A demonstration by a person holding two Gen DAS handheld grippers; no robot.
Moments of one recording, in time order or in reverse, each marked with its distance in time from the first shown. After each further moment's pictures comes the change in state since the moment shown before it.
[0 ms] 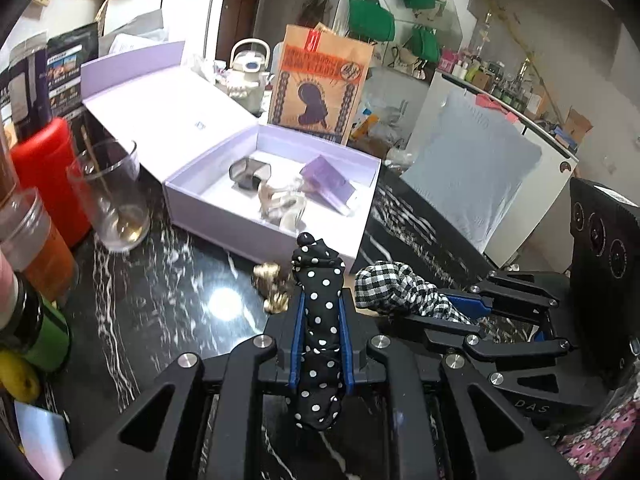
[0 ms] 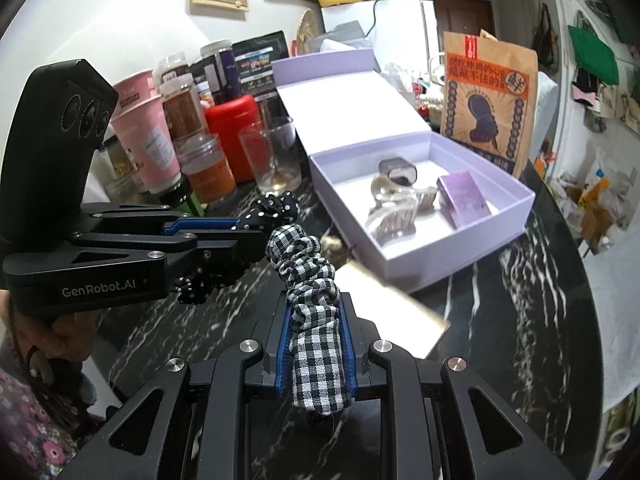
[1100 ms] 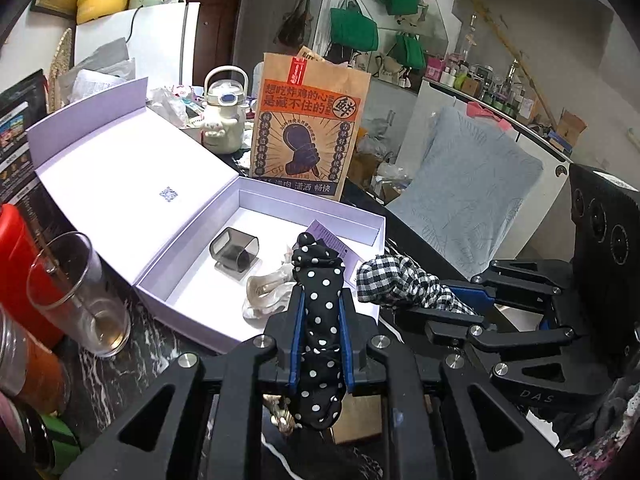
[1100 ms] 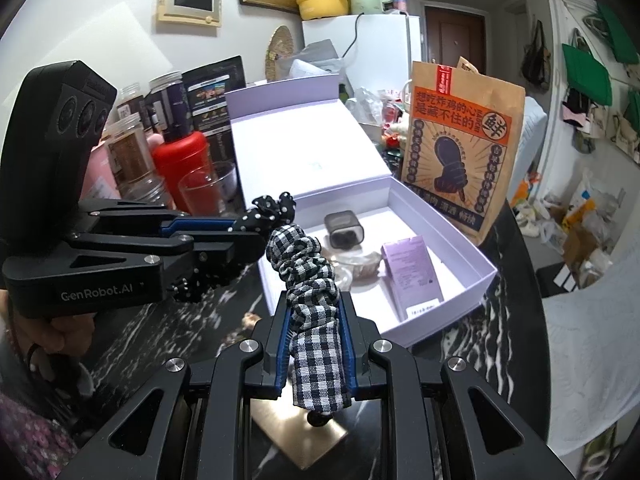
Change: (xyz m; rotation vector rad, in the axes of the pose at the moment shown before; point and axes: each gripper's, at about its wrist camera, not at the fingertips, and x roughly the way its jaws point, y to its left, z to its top) left arm 0.050 0.006 0.082 0.061 -0.031 -0.034; right arm 0.016 -0.062 0.066 -0.026 -0.025 -0.068
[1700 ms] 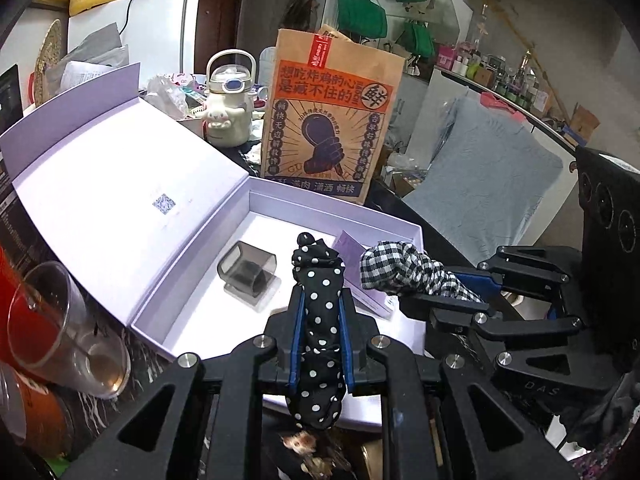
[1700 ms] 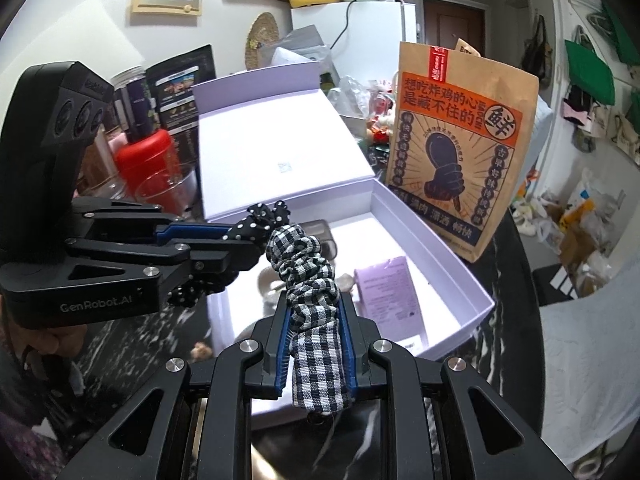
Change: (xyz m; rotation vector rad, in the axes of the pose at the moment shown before) left arm 0.044 0.024 0.026 0.003 0.044 0.028; right arm 0.046 -0.034 0.026 -0.007 0.038 -0.027
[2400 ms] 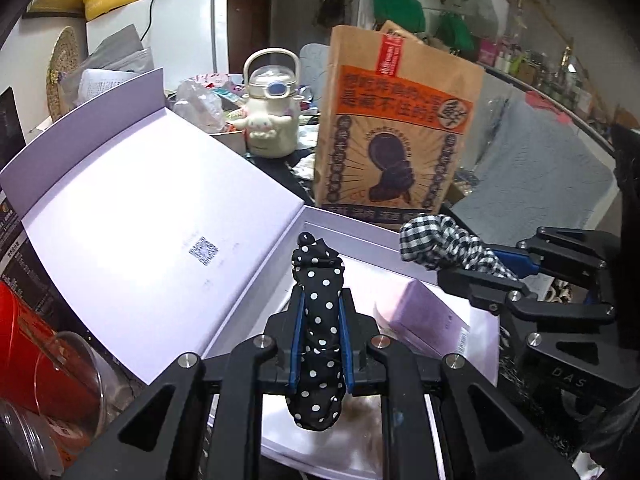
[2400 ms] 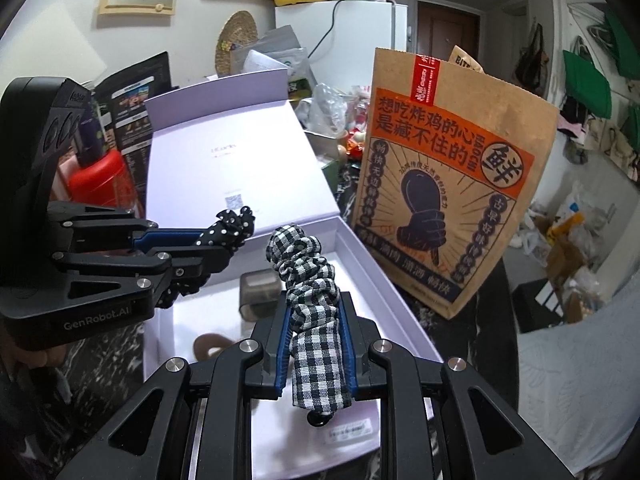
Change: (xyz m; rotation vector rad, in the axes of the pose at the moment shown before) left arm 0.040 0.029 0.044 -0.012 0.026 0.171; right arm 0.041 -0.032 0.051 -0.020 0.003 -0.063
